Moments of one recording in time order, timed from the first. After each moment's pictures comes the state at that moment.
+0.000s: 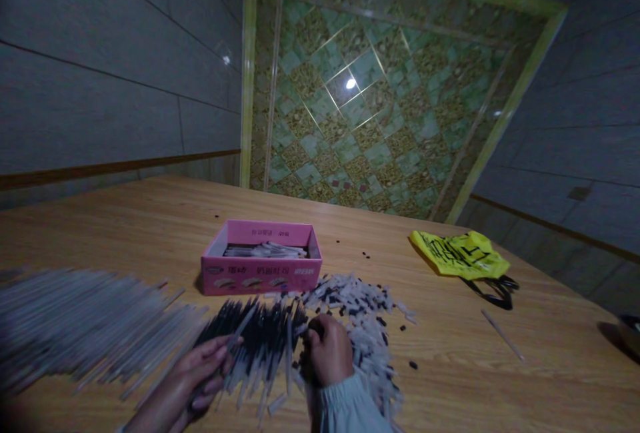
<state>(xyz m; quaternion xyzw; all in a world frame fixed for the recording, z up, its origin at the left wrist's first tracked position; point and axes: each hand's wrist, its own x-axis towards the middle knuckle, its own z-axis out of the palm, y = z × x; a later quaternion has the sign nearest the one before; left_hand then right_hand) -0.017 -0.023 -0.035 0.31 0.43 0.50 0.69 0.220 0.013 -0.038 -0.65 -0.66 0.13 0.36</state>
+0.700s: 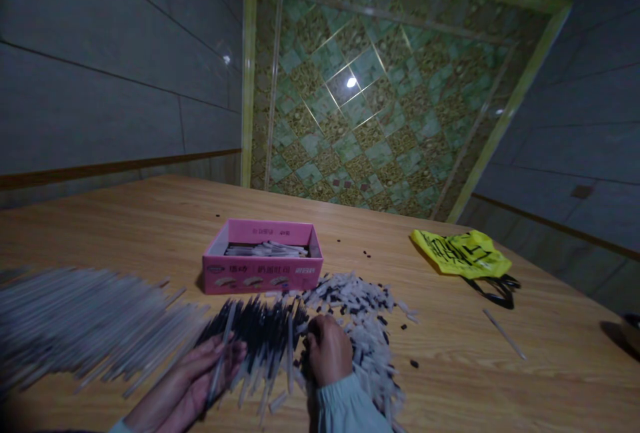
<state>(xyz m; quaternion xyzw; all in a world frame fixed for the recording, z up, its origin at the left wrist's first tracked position) -0.014 -0.024 -0.024 0.15 0.38 0.54 0.73 0.219 0.010 -0.040 -0.68 -0.69 0.06 0.24</state>
